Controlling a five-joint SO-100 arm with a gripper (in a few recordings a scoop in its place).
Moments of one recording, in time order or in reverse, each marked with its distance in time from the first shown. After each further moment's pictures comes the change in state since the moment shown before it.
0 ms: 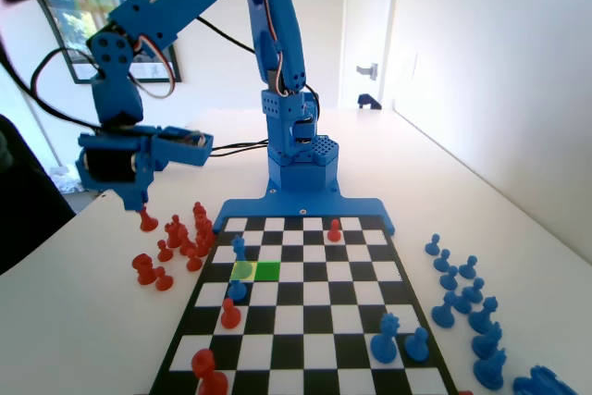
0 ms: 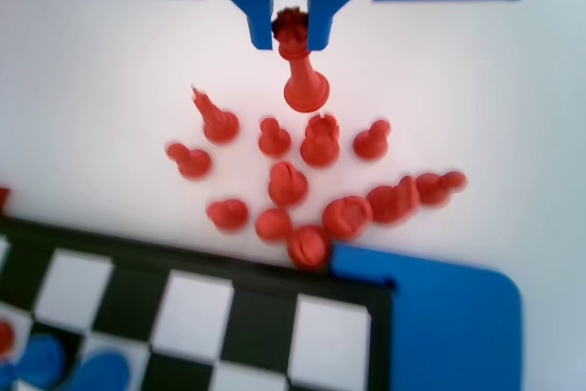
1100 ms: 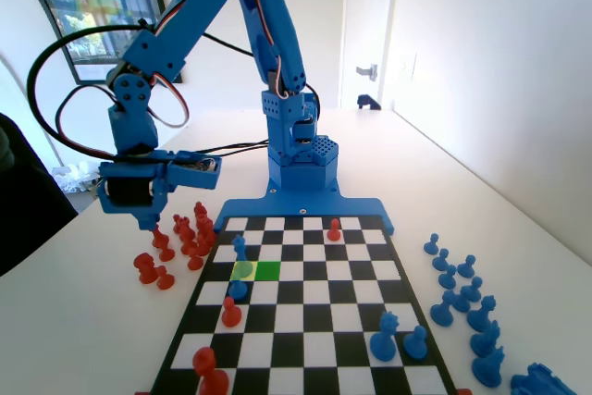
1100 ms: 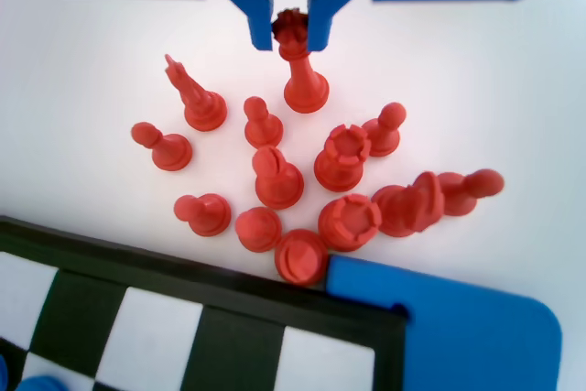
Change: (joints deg) arm 1.1 -4.9 0.4 -6.3 -2.5
